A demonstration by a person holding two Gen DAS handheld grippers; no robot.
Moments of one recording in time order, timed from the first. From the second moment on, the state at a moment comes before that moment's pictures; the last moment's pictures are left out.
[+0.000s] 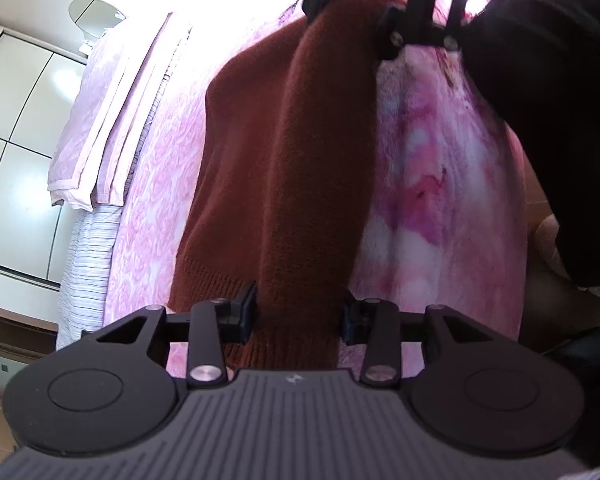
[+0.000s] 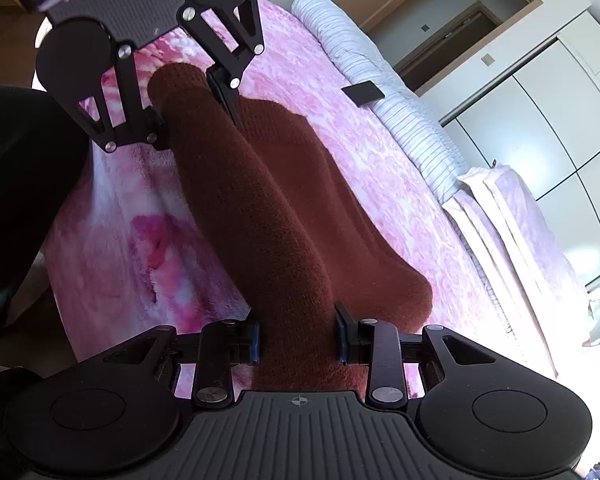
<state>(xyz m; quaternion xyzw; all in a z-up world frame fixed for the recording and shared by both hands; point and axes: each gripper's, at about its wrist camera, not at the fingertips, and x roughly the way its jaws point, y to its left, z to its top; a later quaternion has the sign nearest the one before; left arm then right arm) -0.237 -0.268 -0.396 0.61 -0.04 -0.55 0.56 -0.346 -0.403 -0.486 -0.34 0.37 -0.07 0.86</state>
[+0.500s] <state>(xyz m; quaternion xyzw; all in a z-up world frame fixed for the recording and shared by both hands) -0.223 -0.268 -0.386 0.58 -0.01 -0.59 0.56 -0.349 -0.403 -0.524 -0.40 0.36 -0.08 0.84</state>
